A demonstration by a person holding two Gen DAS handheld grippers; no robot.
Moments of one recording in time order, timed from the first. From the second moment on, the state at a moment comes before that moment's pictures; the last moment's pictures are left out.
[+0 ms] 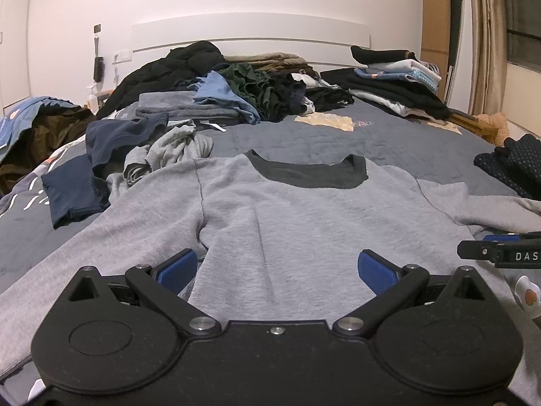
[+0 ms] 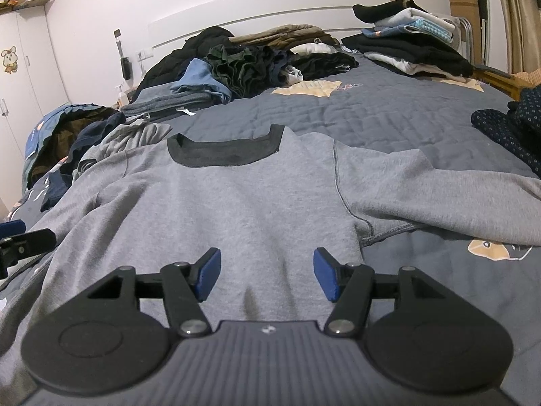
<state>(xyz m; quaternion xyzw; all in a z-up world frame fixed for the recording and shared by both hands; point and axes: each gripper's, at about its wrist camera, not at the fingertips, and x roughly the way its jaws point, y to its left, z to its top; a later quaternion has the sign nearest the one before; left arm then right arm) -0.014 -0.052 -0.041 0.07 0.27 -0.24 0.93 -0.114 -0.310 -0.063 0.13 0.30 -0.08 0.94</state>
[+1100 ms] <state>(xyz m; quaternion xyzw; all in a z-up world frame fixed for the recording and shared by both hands) -0.015 -0.054 -0.041 0.08 0.27 -0.24 0.93 -0.116 -0.308 -0.059 0.12 0.30 -0.08 0.94</state>
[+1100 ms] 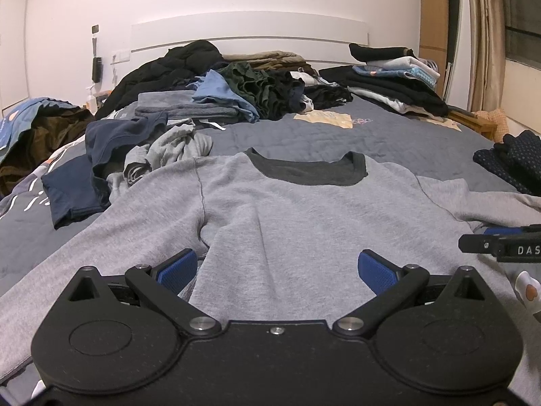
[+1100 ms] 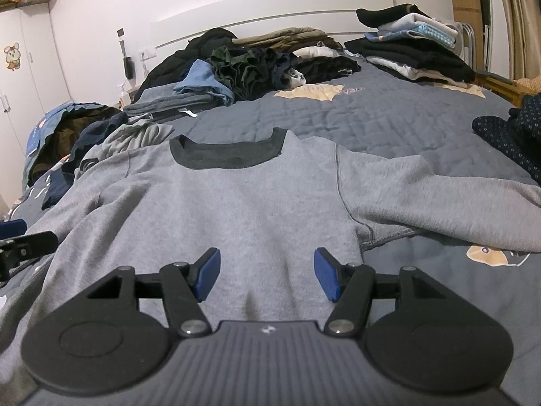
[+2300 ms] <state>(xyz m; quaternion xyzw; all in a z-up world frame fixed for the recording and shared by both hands) -0.029 0.121 -0.055 -0.02 0.38 -0.23 0.89 -0.119 -0.295 -0.038 0.13 0.29 -0.04 0.95</state>
